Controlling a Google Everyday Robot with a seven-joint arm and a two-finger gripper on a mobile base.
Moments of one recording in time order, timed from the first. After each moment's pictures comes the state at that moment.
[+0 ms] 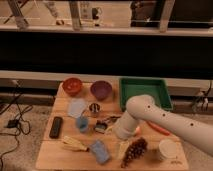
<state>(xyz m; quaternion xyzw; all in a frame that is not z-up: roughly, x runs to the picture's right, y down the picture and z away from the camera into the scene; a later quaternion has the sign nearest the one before) 0.026 0.259 0.675 -0.41 -0.29 -0.10 0.86</state>
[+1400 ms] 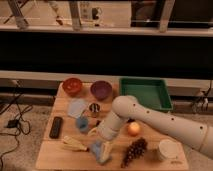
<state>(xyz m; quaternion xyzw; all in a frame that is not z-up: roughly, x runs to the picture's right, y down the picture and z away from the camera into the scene) -0.055 0.265 0.677 -0.41 -0.39 -0.13 0.81</state>
